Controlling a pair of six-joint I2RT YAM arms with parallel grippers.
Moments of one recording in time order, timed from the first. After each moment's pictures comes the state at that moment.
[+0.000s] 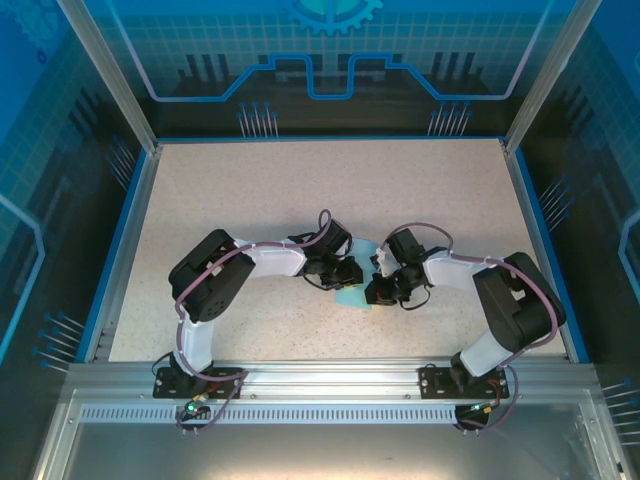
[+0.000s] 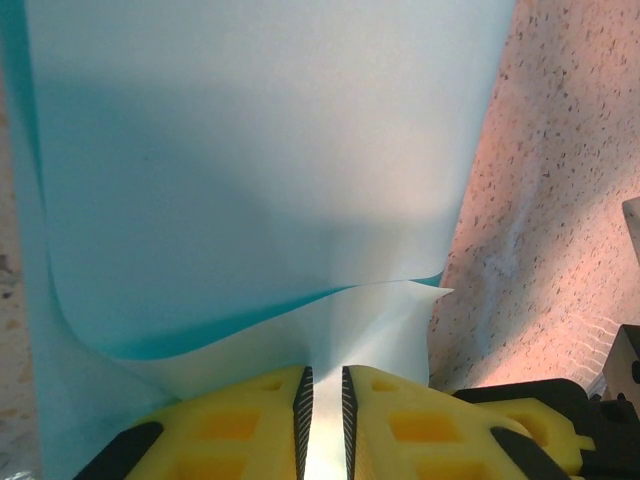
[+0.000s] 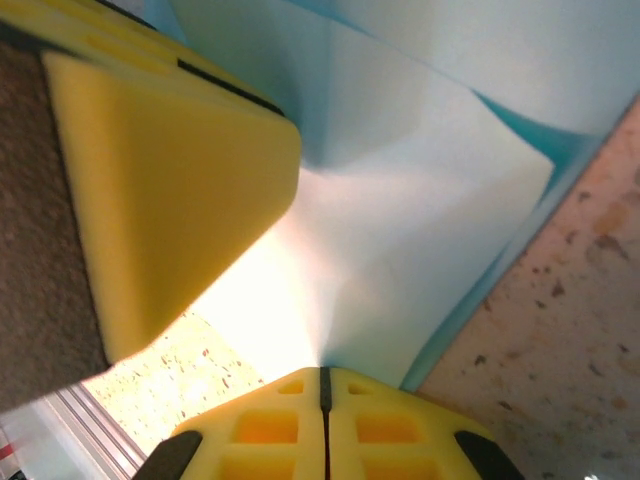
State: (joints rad) left arm -0.75 1.97 1.12 -0.17 0.42 -0.95; right arm 0.44 1.58 0.67 -0.41 -0.57 0.39
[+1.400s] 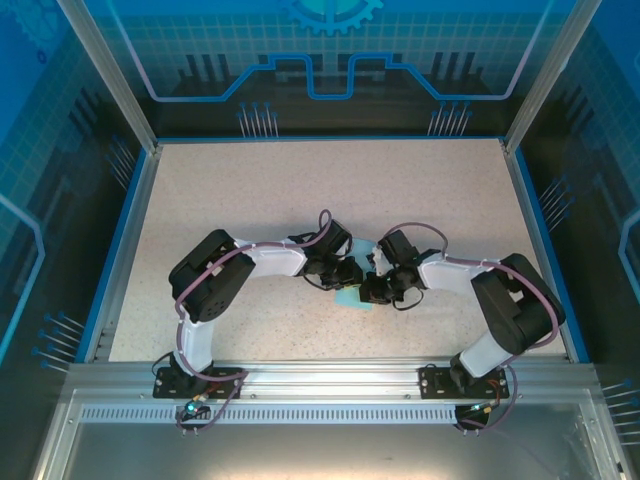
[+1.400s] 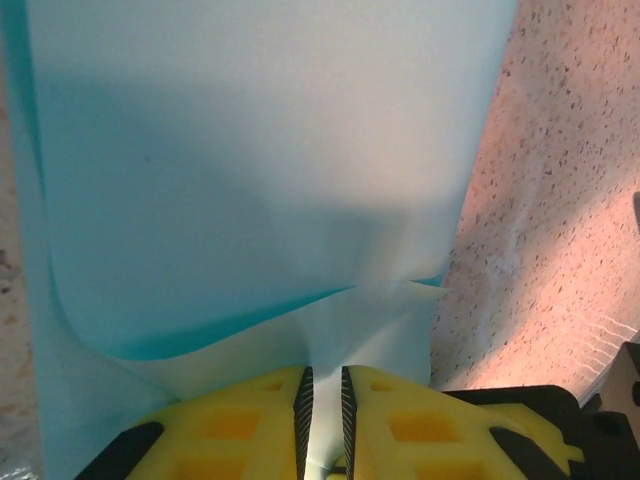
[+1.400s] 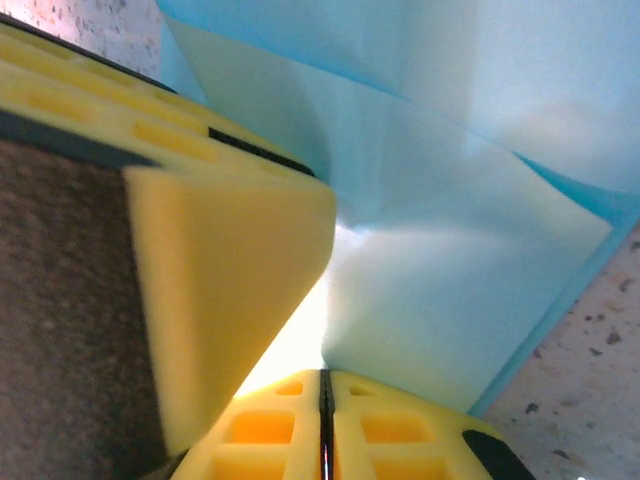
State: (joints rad) left arm -0.75 1.97 1.12 -0.18 0.42 -0.94; right arm 0.50 1.58 0.66 -0.32 -0.50 0.53
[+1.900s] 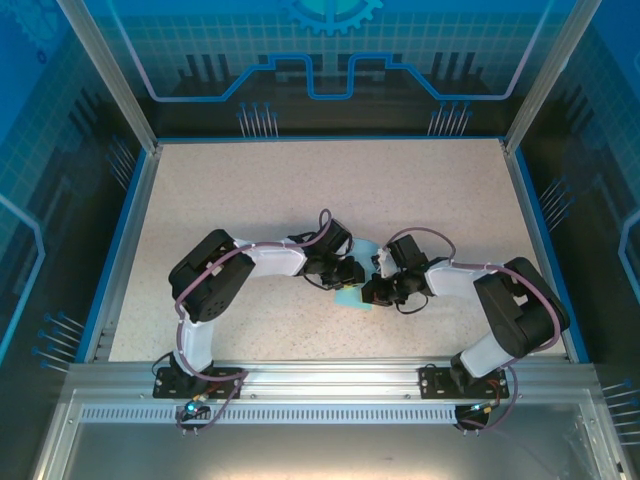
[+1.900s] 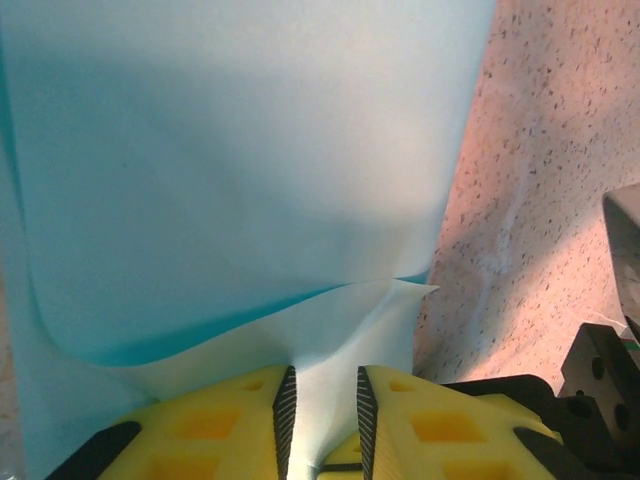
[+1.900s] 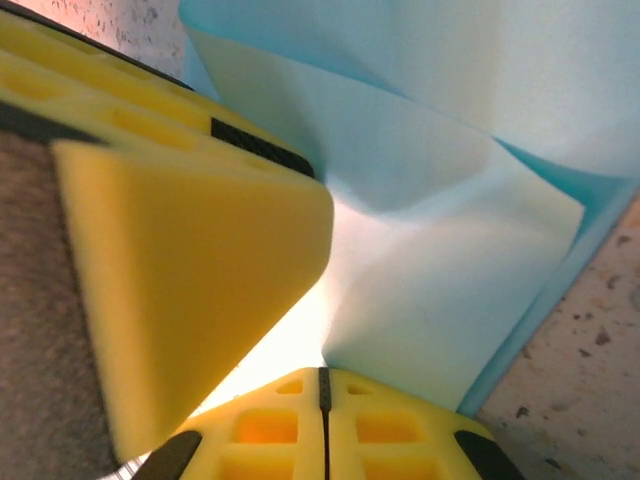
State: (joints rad) left arm -0.74 1.96 1.12 -0.17 0.43 -0.95; right arm 0.46 1.55 0.58 -0.20 -0.57 0.54
